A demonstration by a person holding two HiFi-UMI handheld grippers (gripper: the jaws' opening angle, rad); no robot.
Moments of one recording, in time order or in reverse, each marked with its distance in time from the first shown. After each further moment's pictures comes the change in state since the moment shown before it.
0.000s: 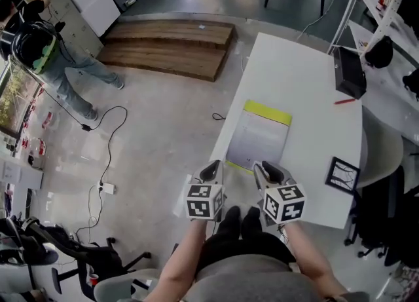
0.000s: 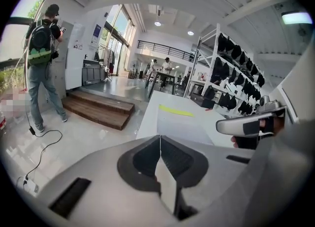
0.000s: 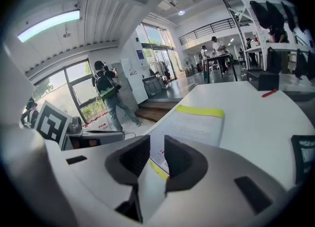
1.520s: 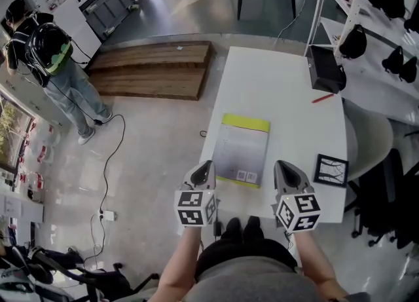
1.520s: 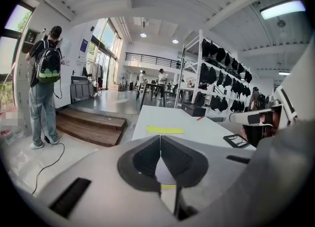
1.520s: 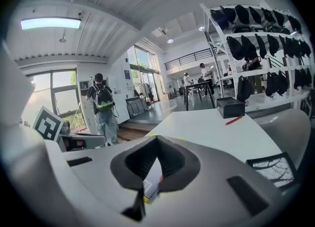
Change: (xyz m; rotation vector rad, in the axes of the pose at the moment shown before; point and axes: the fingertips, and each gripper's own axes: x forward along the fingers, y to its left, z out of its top) left arm -0.001 -0.038 0.067 0.144 -0.120 -0.072; right arm -0.088 -0.066 0.056 0.008 -0.274 -0.235
